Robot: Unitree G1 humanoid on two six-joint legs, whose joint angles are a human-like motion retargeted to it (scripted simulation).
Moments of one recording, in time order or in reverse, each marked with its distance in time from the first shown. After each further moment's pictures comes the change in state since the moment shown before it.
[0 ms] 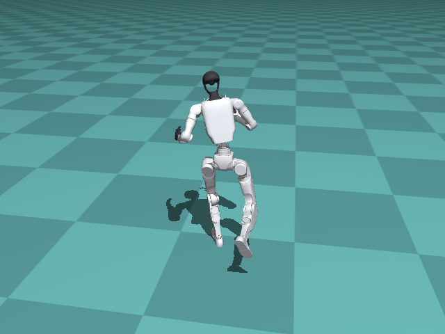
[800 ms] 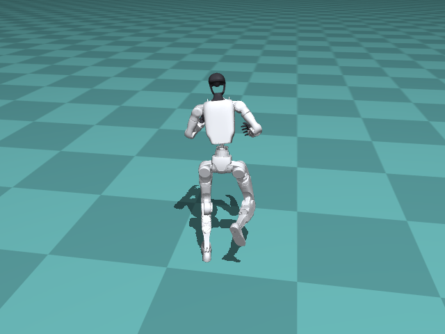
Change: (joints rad) left arm -0.753 -0.013 -0.344 0.066 0.224 0.038 0.012; right arm 0.385 -0.074 -0.125 0.327 -0.001 0.048 0.081; waist -0.272 0.005 -0.062; left_leg 0.077 -0.014 -0.162 0.052 -0.170 -0.058; right_leg -0.511 -0.011 0.034 0.524 -0.127 -0.017
